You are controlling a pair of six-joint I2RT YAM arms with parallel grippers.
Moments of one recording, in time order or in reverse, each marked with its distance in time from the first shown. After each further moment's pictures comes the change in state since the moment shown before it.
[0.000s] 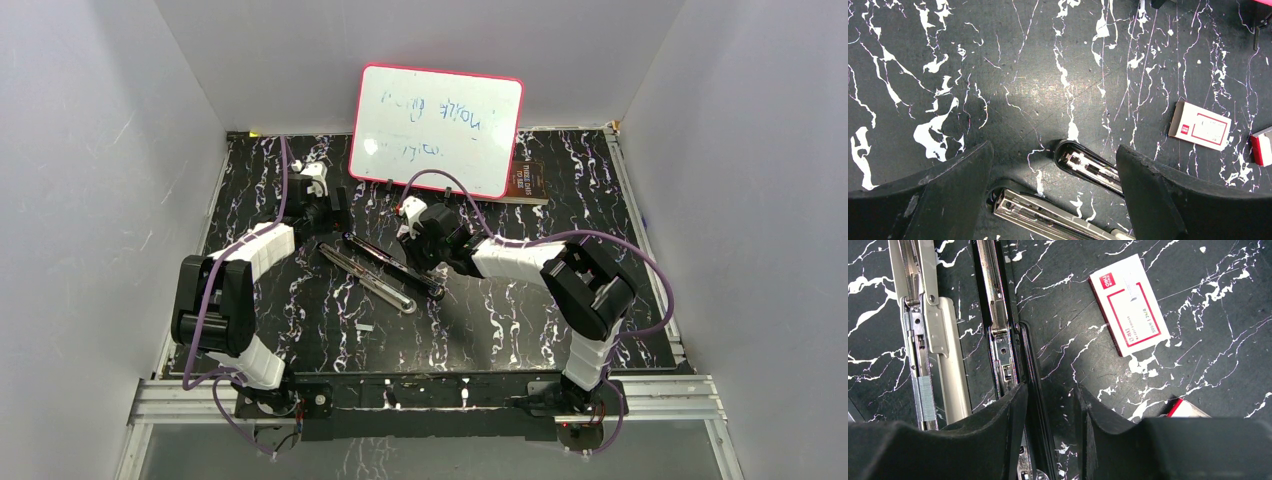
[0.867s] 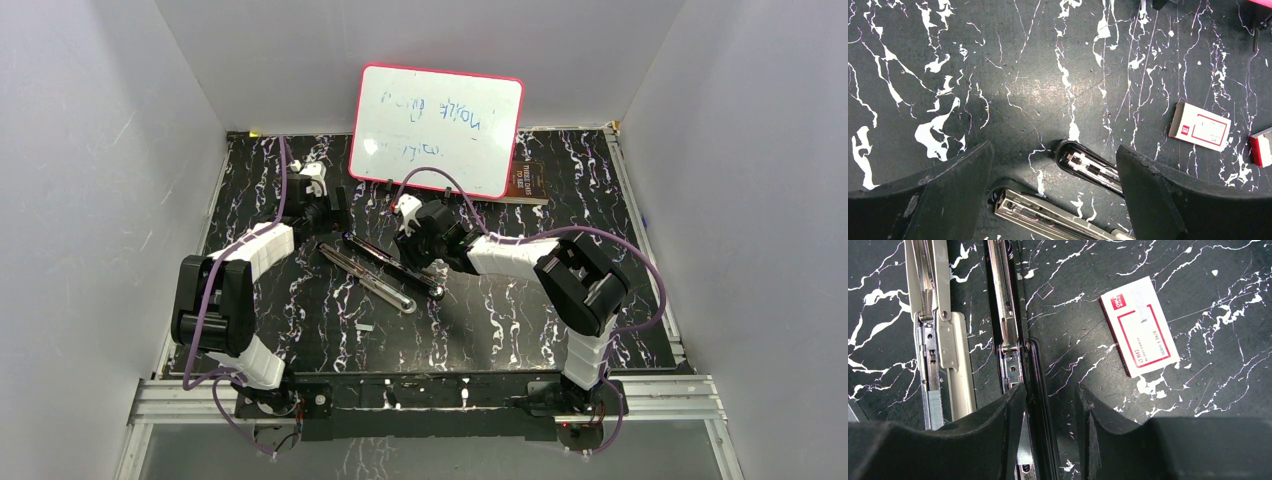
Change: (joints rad) left arm 0.005 0.000 0.000 0.000 0.004 -0.003; right arm 0.000 0.042 0.043 0.013 -0.035 -0.003
